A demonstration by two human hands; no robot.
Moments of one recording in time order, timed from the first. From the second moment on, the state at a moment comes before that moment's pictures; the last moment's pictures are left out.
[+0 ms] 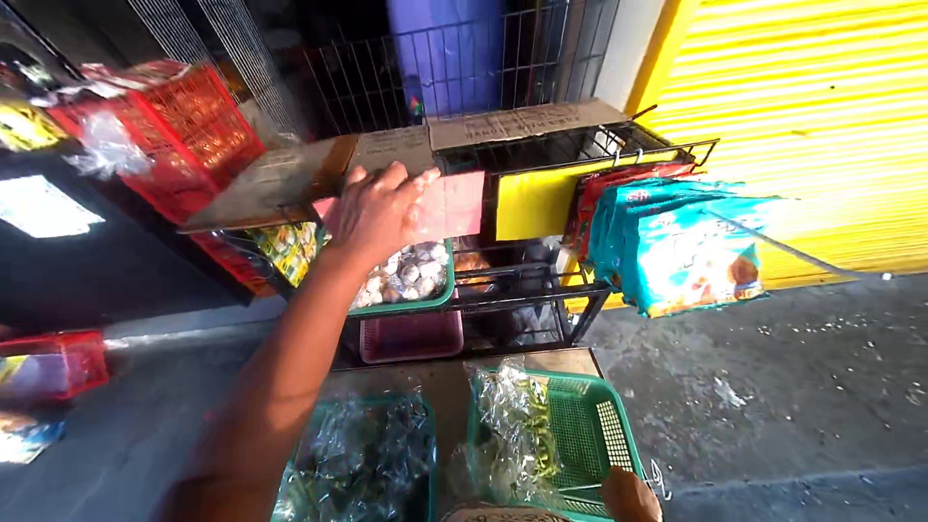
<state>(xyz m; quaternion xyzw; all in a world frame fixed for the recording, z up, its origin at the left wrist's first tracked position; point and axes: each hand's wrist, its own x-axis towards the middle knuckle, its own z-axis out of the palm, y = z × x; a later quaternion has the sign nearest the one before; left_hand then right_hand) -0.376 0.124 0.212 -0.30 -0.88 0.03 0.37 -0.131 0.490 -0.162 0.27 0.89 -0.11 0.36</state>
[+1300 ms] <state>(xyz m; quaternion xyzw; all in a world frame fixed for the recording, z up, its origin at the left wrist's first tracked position) -0.393 0.155 0.193 -0.20 -0.88 -0.23 0.37 -0.263 0.349 0.207 0.00 0.96 -0.20 -0.21</state>
